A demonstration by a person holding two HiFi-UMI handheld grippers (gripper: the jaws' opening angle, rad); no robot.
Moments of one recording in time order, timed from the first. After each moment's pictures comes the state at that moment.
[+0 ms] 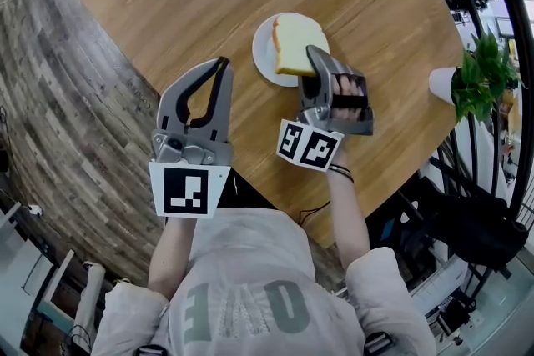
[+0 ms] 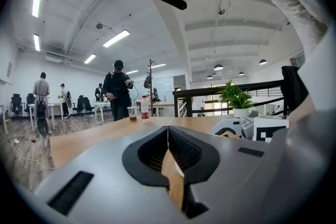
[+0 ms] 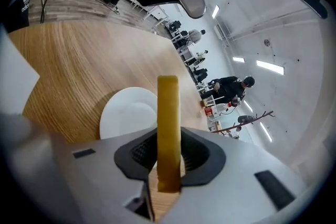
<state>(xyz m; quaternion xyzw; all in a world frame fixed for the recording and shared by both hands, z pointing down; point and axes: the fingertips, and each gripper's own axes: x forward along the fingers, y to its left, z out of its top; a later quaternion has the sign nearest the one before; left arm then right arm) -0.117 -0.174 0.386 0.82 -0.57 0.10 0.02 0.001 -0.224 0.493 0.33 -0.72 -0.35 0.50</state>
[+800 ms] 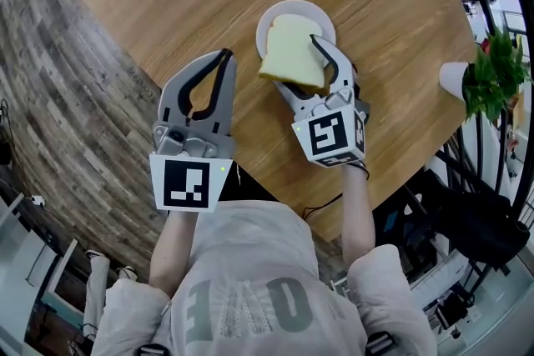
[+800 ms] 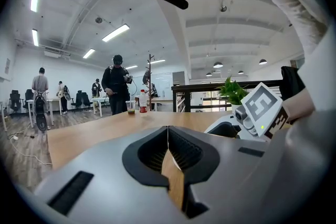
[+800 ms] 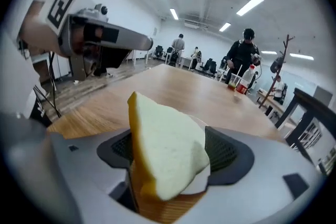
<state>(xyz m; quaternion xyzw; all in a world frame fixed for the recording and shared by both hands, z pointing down) -0.113 -0.174 0.410 0.82 -0.56 0.12 0.04 -0.025 -0.193 0.515 0.25 -0.89 -0.04 0.37</state>
